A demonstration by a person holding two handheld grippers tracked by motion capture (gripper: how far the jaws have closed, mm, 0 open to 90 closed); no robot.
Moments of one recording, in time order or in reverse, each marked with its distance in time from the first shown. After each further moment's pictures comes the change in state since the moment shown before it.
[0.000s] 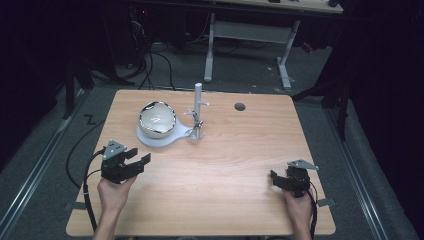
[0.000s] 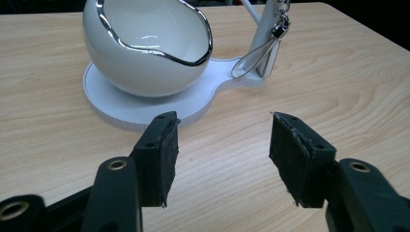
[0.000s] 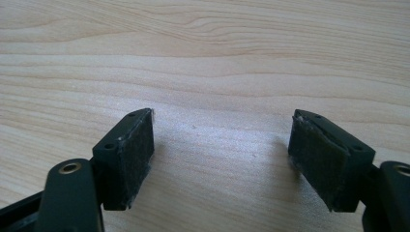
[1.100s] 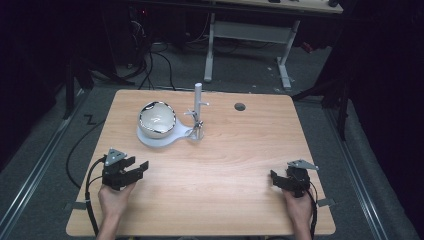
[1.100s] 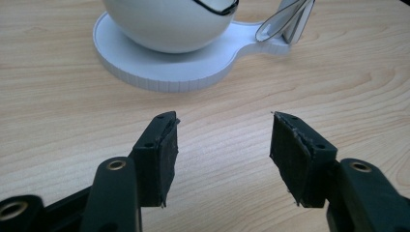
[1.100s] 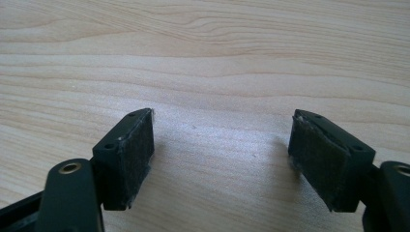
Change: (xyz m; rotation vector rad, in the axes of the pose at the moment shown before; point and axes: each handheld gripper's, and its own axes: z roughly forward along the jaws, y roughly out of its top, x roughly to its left) left arm 0.009 -0.030 0.013 0.066 0.053 -0.041; right arm 0.000 0.000 0.000 0.000 0.000 0.000
